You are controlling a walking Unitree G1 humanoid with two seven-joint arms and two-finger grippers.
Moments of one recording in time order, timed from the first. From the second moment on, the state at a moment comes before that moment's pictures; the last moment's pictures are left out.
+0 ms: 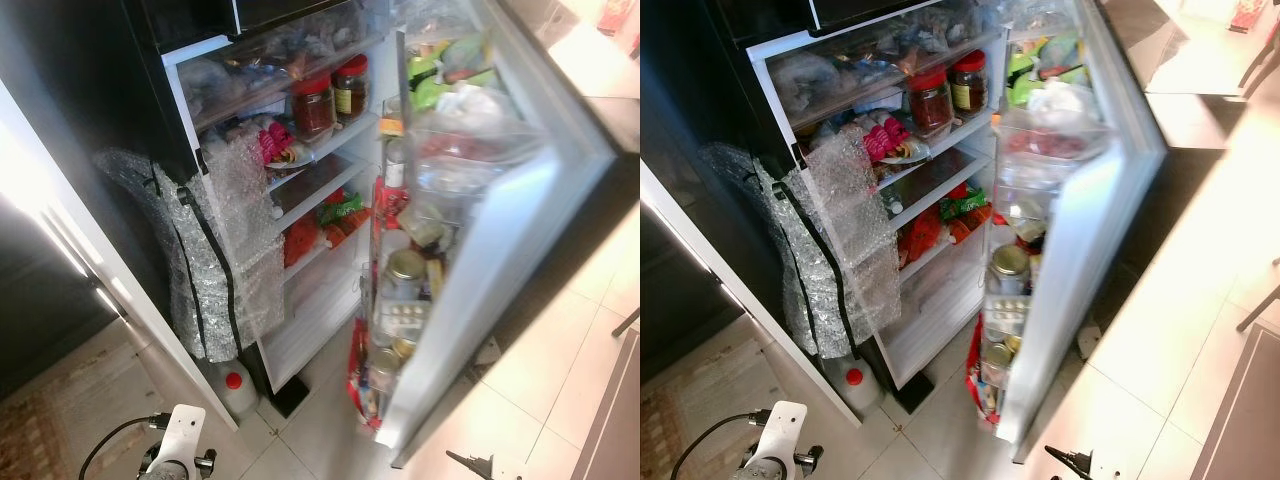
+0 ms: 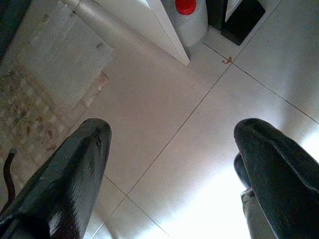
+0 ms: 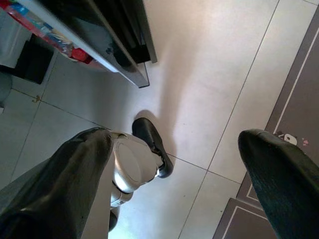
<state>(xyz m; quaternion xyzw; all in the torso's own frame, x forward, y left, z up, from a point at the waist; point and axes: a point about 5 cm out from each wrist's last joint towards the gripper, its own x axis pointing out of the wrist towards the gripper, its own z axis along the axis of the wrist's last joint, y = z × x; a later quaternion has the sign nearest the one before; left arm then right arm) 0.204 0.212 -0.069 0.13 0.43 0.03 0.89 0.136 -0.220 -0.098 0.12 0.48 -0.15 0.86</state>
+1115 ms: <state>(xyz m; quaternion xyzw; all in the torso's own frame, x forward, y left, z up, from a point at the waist) 0.203 0.210 -0.070 0.13 0.44 0.03 0.89 0.139 -0.223 -0.095 0.11 0.46 -0.16 0.87</state>
